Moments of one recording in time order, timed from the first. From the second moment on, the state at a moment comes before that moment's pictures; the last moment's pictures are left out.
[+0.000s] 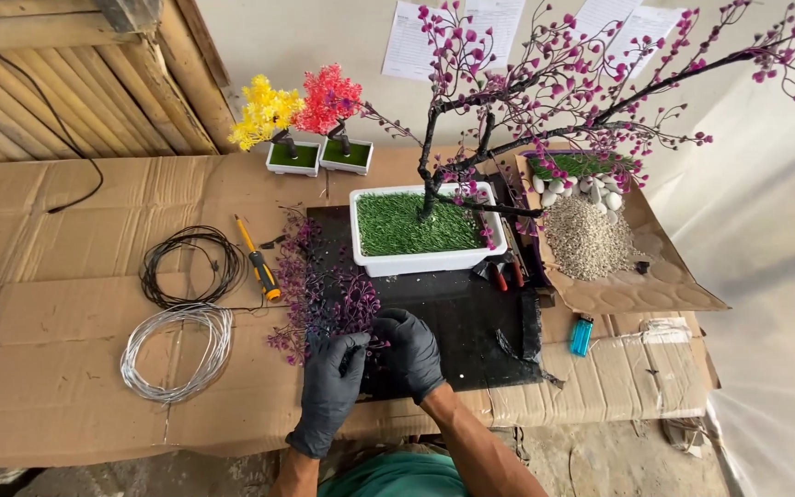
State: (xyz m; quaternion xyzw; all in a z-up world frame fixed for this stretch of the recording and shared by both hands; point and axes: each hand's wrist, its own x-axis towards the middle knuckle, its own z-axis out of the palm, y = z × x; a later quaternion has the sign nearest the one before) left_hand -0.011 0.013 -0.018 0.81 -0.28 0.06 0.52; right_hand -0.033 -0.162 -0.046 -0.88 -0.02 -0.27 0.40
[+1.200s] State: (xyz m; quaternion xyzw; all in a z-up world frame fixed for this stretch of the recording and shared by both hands) left_hand 0.050 -0.012 -0.017 0.84 -0.18 0.23 0.46; right_hand -0.031 -0.184 0.008 -0.44 0.37 -0.27 0.78
